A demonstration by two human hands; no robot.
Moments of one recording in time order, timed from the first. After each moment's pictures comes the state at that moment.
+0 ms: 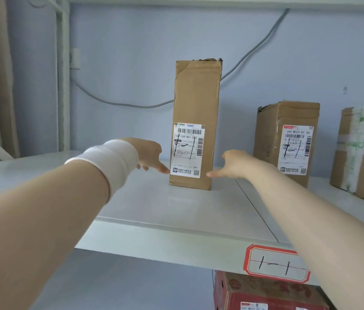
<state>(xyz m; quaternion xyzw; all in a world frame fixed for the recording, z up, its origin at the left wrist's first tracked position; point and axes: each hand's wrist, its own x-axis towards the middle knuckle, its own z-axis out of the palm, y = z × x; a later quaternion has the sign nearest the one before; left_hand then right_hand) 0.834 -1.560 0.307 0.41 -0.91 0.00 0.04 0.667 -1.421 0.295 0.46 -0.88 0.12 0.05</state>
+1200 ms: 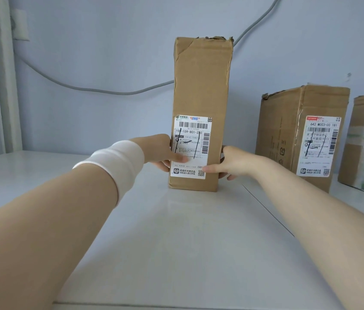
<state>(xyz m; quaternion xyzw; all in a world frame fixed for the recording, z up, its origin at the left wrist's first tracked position) 0.740 -1.650 0.296 0.23 -0.91 -0.32 0.13 0.610 -1.497 0.289 0.49 -0.83 0.25 -0.08</state>
